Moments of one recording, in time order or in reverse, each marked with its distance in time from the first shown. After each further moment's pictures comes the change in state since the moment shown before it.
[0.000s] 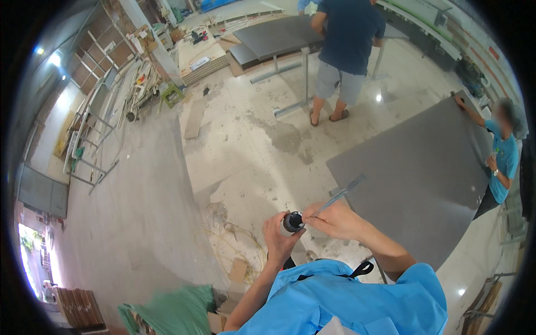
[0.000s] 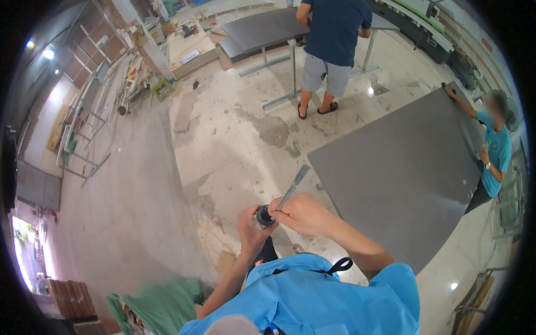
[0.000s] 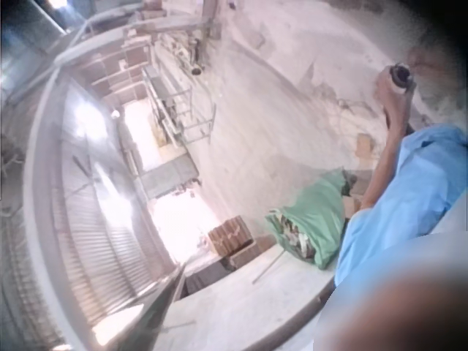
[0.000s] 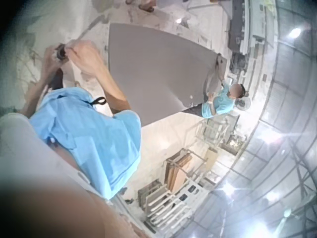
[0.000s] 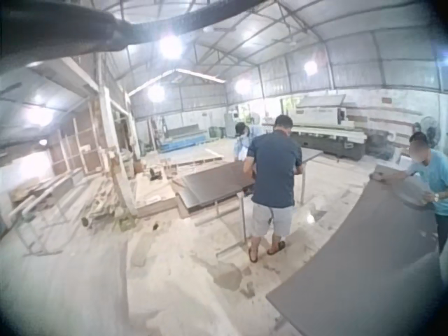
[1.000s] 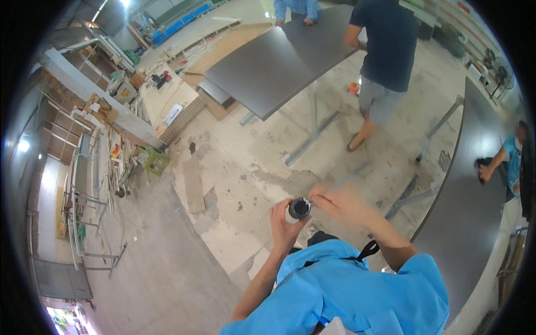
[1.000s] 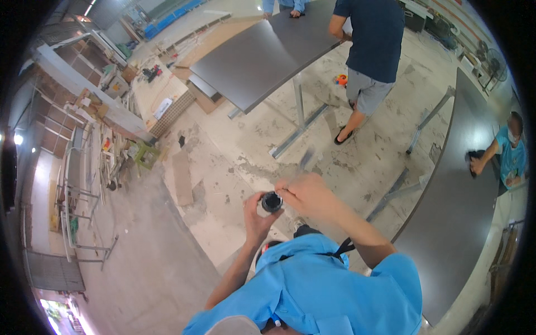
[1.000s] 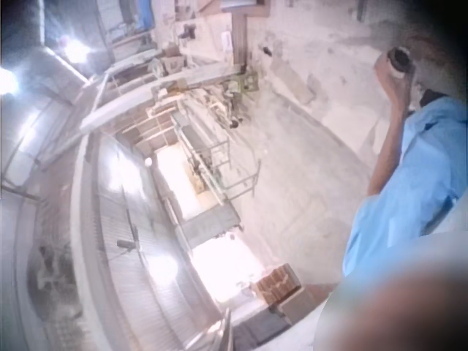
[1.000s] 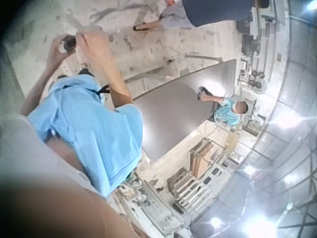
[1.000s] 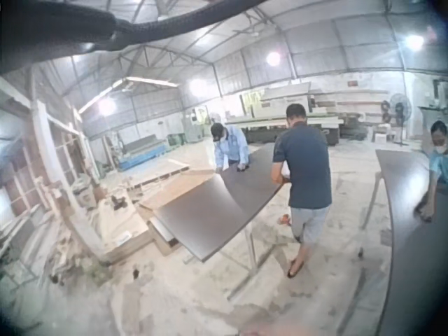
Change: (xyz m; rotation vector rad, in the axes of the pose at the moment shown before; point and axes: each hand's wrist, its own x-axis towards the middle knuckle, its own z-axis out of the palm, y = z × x) left_hand 0.669 -0.166 0.014 -0.046 -0.234 0.212; right_hand 0.535 0.233 -0.206 -0.084 0.473 0.122
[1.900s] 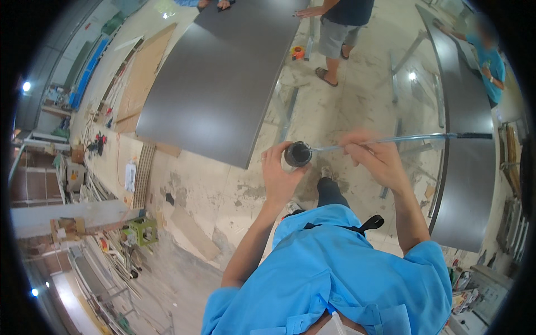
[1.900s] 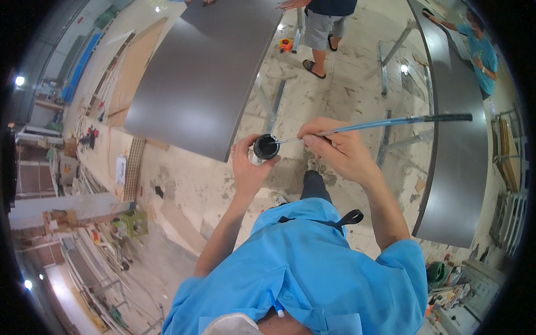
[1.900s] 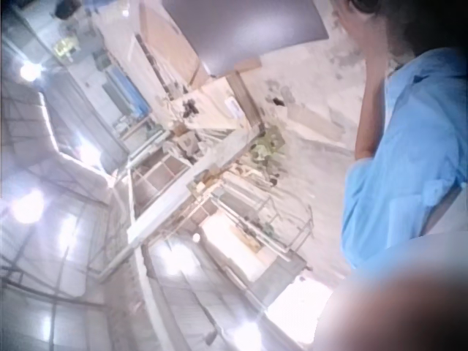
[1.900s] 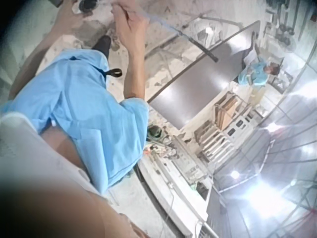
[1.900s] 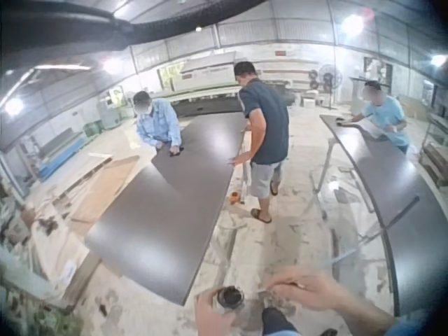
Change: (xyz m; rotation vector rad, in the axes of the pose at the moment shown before) left_hand 0.435 -0.069 0.075 -0.157 -0.421 0.248; right_hand 0.236 0.104 -0.112 0.220 0.579 0.463
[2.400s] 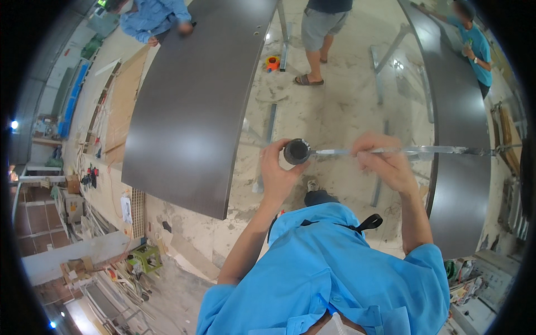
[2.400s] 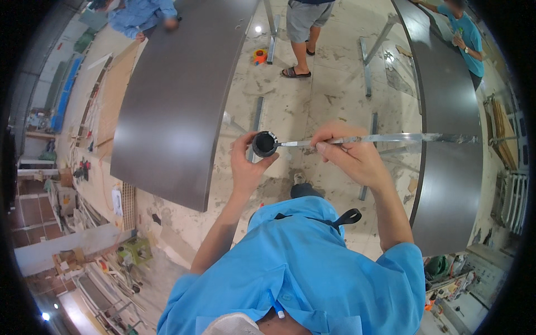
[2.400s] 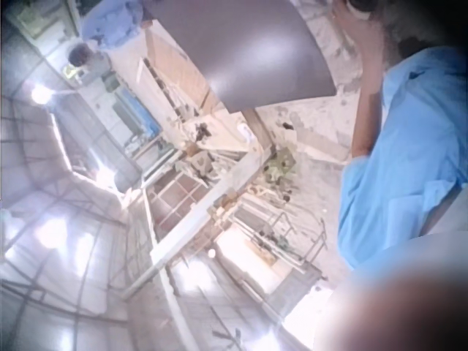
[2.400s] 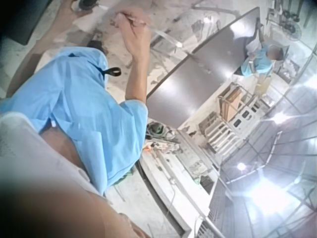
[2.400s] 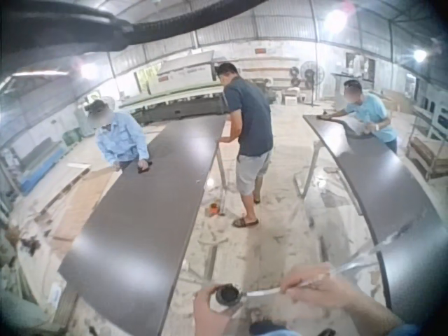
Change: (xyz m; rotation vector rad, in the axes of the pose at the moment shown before) left_hand 0.164 0.017 0.144 -0.080 -0.094 0.057; right_hand 0.089 0.049 -0.172 -0.006 0.032 0.064
